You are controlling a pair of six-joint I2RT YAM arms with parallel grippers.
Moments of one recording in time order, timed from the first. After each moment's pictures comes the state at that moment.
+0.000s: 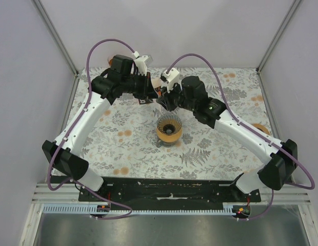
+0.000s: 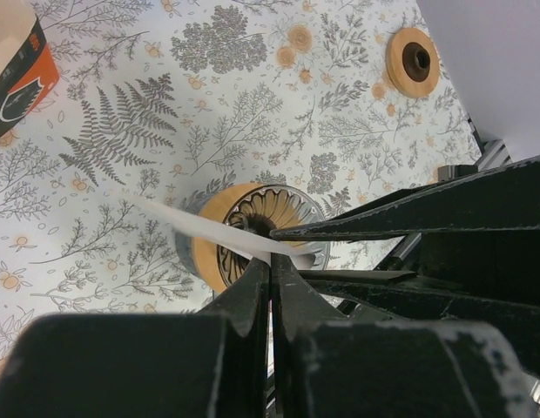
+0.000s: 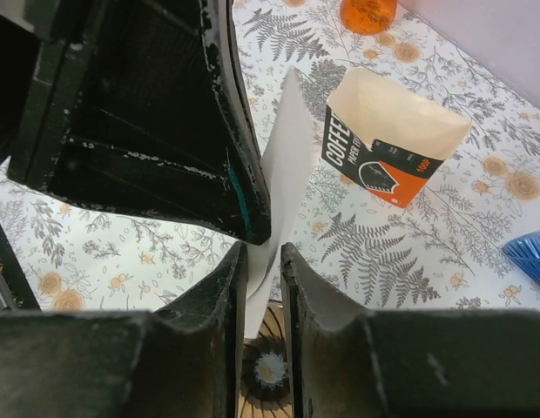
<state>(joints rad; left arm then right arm) -0.47 1.56 1.73 -0.82 0.44 -0.24 0.75 1.47 1.38 -0.22 -0.11 -0.01</state>
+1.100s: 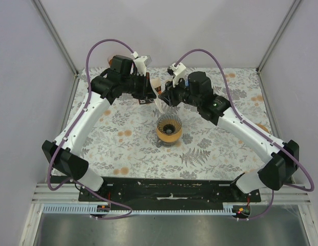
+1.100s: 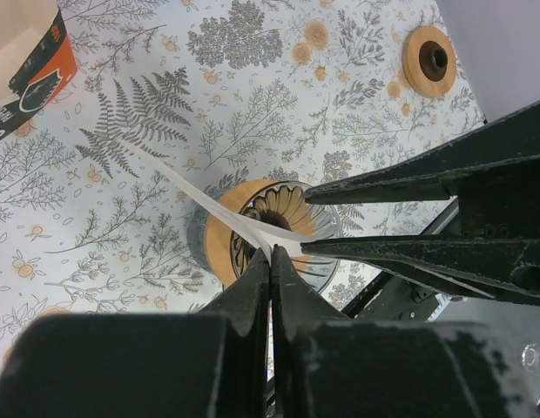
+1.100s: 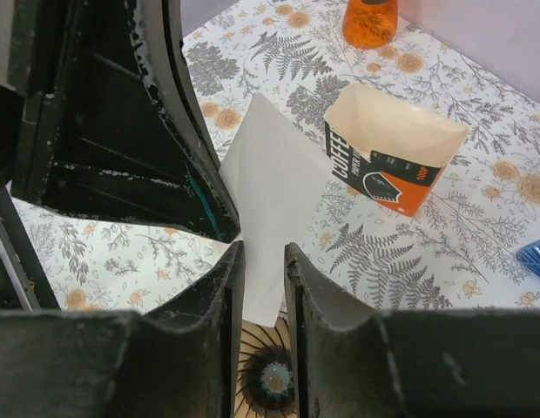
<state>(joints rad) -0.47 1.56 1.73 -0.84 0.40 -0.23 0.68 1.46 1.38 -0.19 -0.23 0.06</state>
